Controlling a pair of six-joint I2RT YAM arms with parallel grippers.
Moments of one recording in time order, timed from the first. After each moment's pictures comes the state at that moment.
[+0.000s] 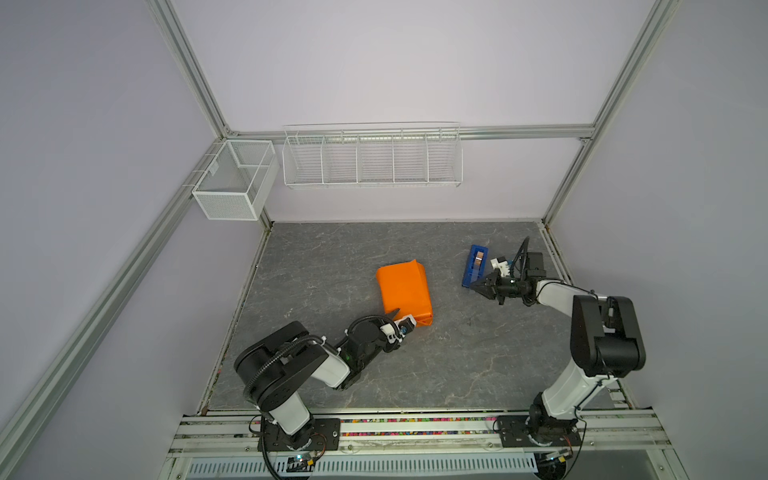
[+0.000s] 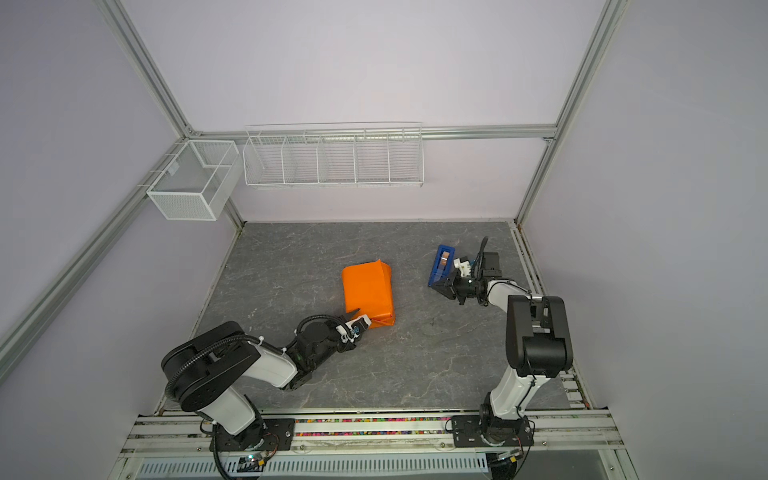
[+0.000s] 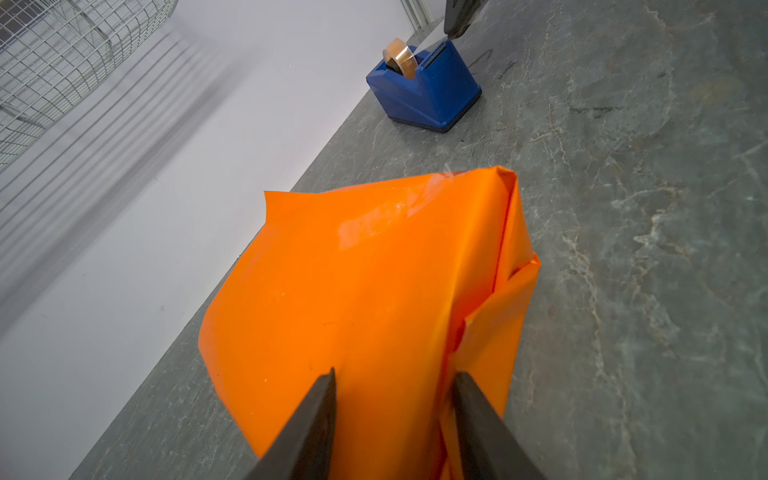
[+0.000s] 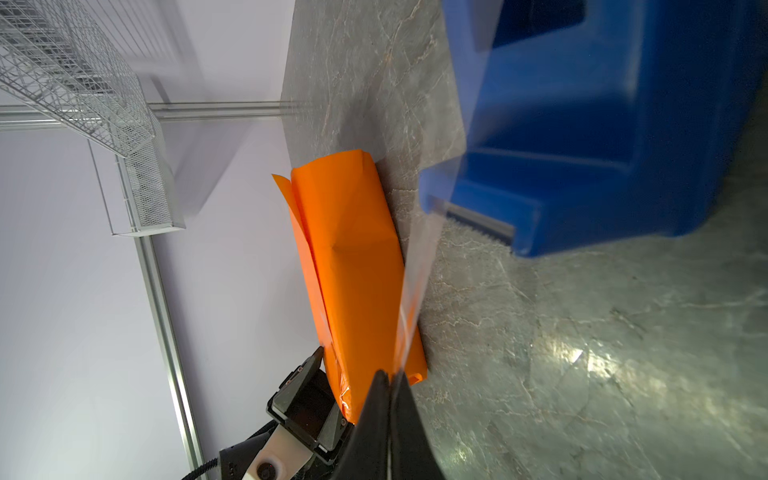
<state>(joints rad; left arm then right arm) -0.86 1.65 0.30 1.10 -0.11 0.60 -0.01 1.75 0.95 -0.18 -0.97 0.67</state>
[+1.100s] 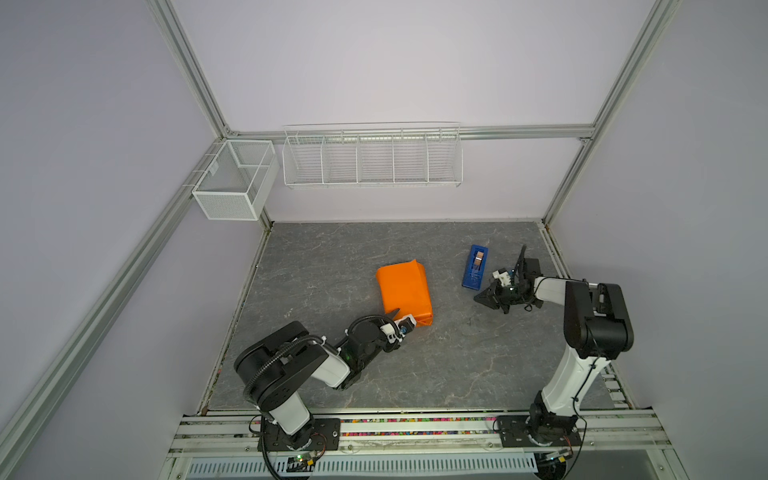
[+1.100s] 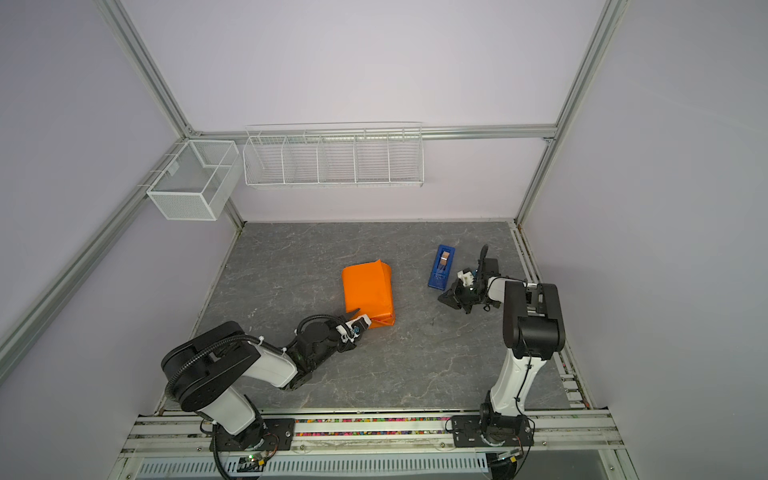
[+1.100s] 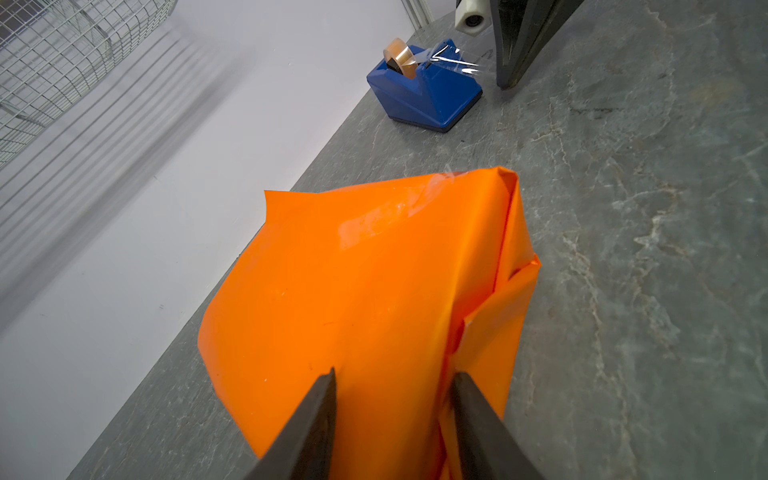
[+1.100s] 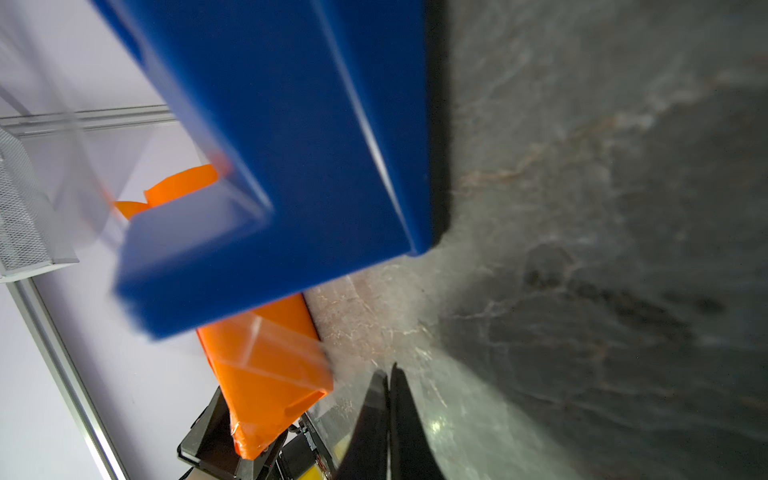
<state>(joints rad) -0.86 1.65 0.30 1.10 -0.11 0.60 -0.07 1.90 1.00 -0.37 -0.84 0.50</state>
